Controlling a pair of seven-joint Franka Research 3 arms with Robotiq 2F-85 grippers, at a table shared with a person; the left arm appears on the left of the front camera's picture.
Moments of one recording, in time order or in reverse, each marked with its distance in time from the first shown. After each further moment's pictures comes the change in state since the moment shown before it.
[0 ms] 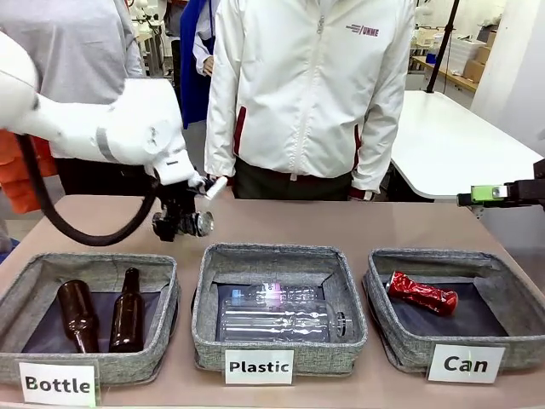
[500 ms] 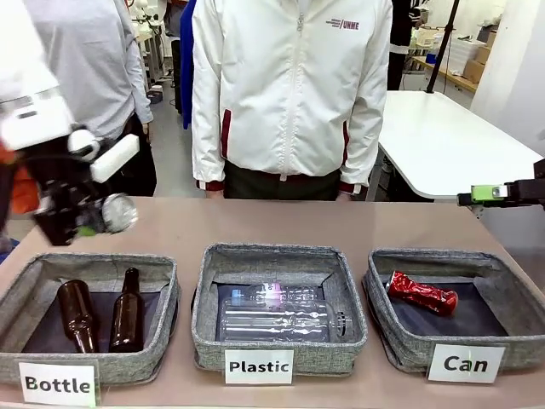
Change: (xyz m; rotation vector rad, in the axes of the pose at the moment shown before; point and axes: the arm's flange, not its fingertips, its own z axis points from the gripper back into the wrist) left arm -0.023 -0.201 0.120 0.026 -0.062 0.025; right arm 0.000 0.000 0.000 0.000 0.000 0.000
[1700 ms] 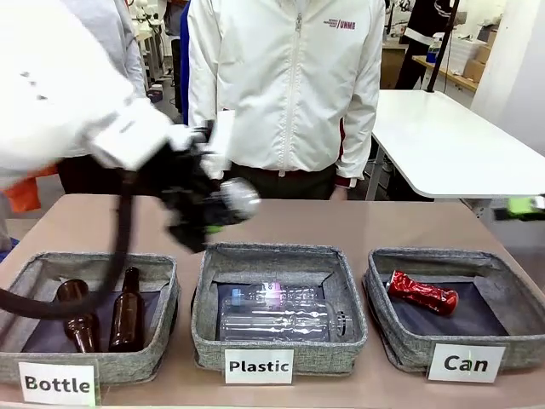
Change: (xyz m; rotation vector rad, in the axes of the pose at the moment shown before) left arm 0.194 0.004 -0.028 0.266 -0.356 0.035; right arm -0.024 0.011 0.068 -0.079 0.096 -0.119
